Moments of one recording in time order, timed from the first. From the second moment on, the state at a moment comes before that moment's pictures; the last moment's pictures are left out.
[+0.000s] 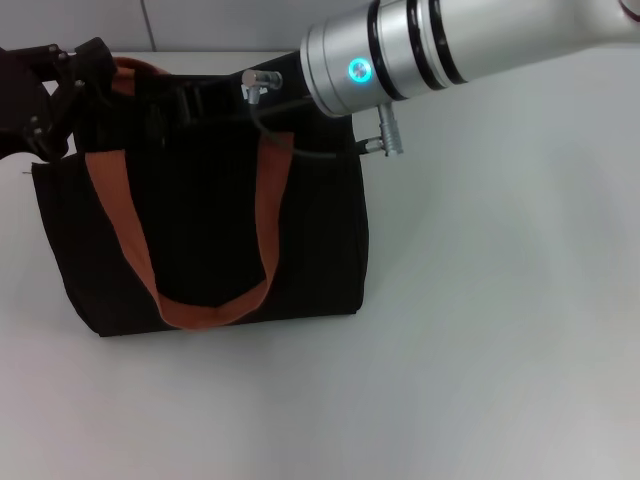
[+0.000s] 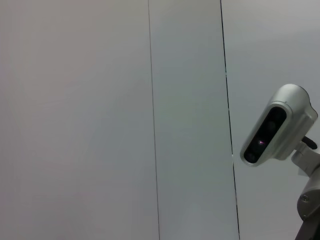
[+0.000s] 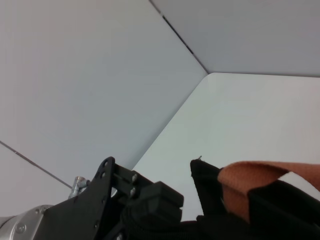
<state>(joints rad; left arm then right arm) -0.48 -2.01 0.37 0.57 1.76 1.77 -1.03 0.91 2.09 -1.63 -0.96 -1.77 -0.96 2.75</state>
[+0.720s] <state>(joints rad) -0.47 -2.00 0.37 0.57 1.74 1.77 -1.02 0.77 2.09 -1.60 -1.19 -2.07 -1.00 2.96</state>
